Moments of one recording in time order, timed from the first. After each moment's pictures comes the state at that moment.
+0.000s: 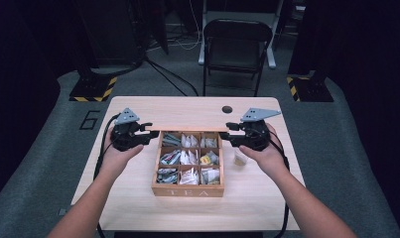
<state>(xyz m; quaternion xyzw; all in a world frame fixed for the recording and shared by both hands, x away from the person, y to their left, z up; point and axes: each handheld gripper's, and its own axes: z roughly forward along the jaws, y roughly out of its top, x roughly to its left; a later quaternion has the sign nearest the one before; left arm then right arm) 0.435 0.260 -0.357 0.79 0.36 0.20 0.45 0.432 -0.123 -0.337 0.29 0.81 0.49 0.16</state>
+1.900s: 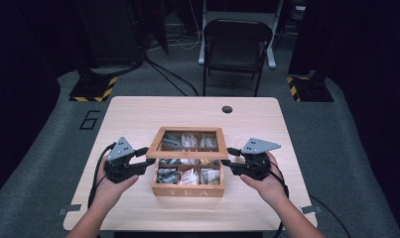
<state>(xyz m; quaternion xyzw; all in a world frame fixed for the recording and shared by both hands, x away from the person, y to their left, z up) 0.362 0.265 -0.391 0.79 0.34 0.21 0.46 0.380 -0.129 -0.393 0.28 0.81 0.49 0.17</state>
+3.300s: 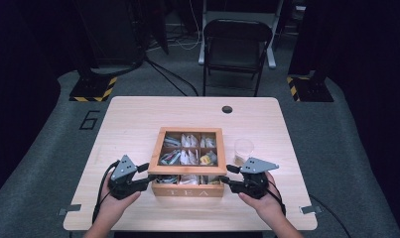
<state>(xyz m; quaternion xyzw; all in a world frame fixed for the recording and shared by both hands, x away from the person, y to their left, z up) 0.341 0.265 -0.439 0.80 0.34 0.20 0.46 0.349 -0.128 -0.435 0.30 0.80 0.49 0.15</state>
